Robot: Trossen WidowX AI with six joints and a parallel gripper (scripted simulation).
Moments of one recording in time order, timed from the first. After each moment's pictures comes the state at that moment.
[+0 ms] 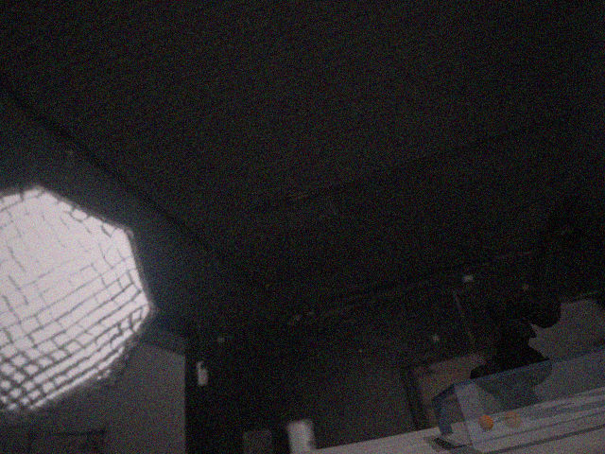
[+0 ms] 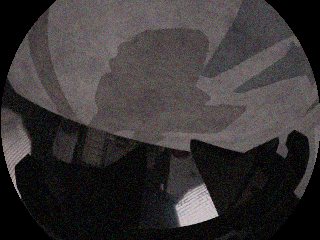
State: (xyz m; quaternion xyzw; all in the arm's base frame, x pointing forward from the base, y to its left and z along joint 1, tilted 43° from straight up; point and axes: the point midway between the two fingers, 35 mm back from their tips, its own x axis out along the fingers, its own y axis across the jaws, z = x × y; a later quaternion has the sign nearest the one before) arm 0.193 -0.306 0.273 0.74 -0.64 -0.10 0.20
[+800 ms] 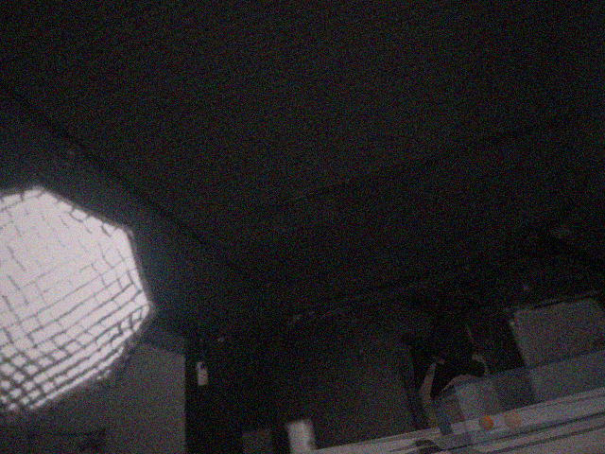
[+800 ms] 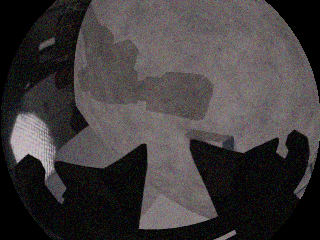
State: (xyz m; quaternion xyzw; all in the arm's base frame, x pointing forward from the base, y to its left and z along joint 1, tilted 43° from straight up) arm 0.385 -0.176 0.193 0.60 -0.12 -0.46 0.64
